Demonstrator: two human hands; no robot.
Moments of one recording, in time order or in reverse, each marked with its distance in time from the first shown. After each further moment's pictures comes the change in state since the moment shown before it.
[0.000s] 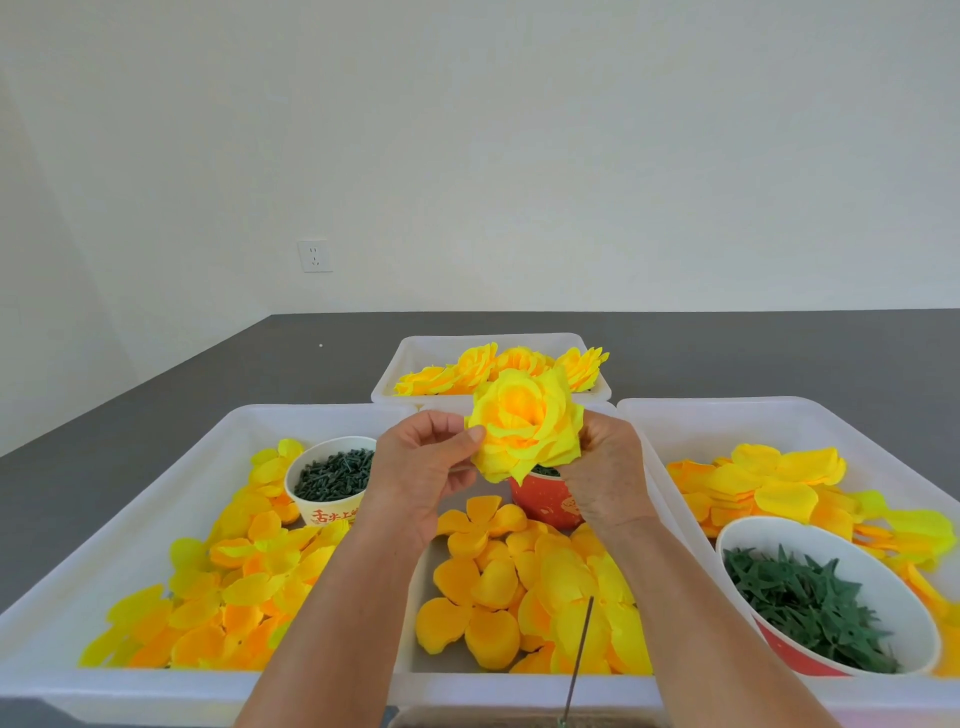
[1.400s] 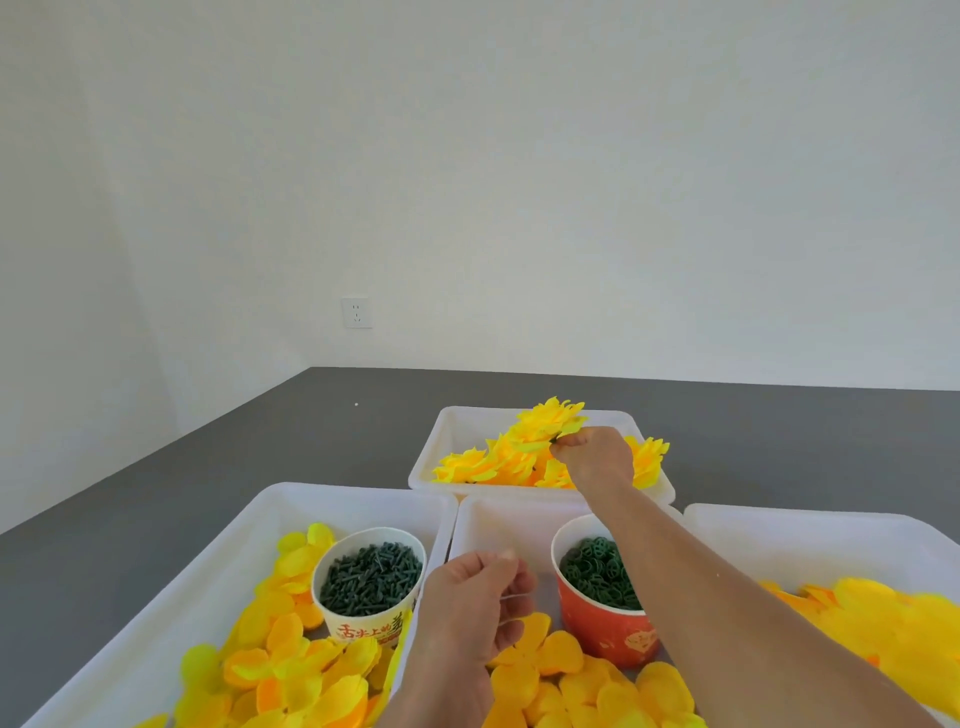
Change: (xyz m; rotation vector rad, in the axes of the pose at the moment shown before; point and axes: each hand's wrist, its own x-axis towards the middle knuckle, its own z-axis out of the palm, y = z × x) left_hand 0.005 0.001 0.004 -0.001 0.154 -0.288; right_hand 0.148 0.033 0.066 -0.416 -0.079 0.409
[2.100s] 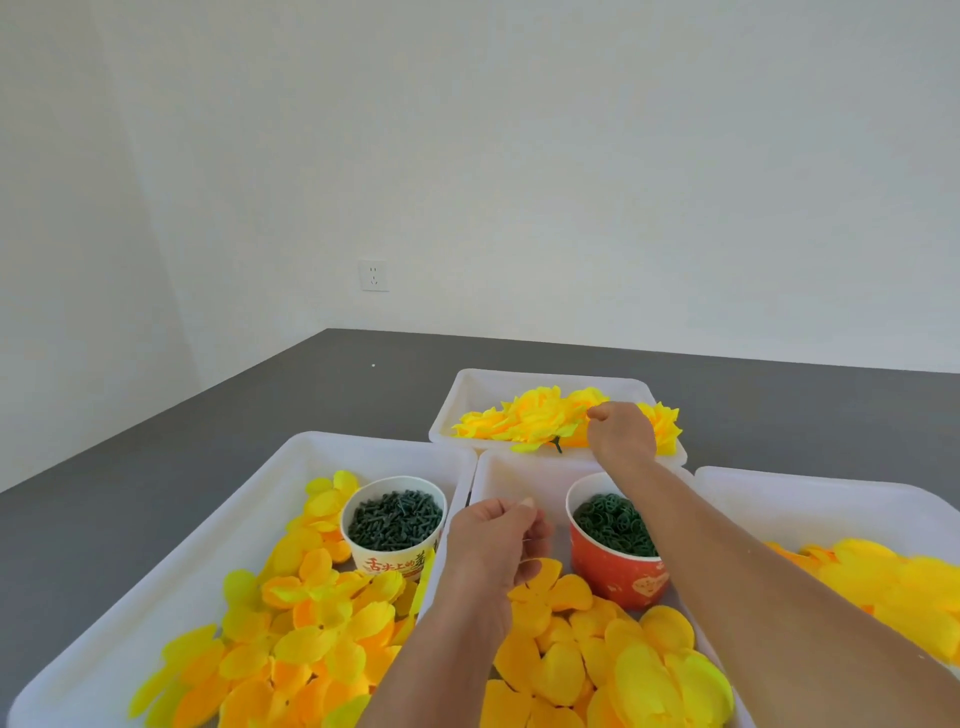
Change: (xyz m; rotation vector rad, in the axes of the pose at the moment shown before) left_hand -0.003 -0.002 -0.002 0.046 -0.001 0.023; right_hand -0.017 0.009 -0.002 -0.178 0.018 -0.041
